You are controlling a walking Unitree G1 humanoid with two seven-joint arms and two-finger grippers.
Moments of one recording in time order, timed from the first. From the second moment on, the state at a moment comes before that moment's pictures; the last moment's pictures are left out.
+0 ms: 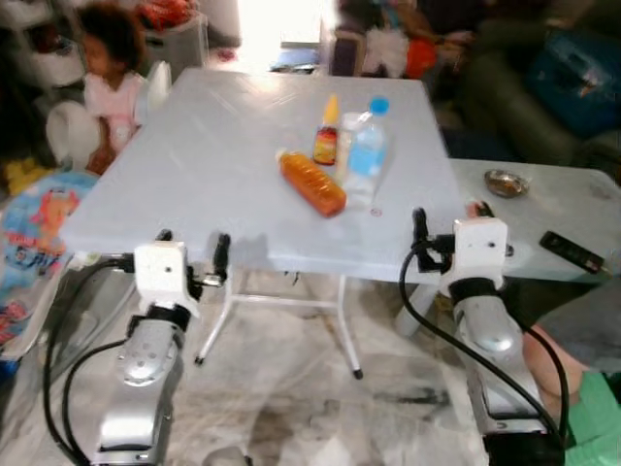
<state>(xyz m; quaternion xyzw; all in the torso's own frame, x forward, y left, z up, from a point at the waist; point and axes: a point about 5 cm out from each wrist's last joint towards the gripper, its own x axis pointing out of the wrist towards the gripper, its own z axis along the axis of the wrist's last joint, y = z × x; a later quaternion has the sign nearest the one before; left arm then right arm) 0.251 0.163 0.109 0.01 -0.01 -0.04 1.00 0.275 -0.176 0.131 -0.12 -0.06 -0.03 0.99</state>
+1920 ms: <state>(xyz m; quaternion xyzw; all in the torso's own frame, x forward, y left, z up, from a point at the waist) 0.261 0.151 0.118 0.00 -0.02 -0.05 1.00 0.314 -0.165 0.175 -0.12 -0.13 0.00 0.98</state>
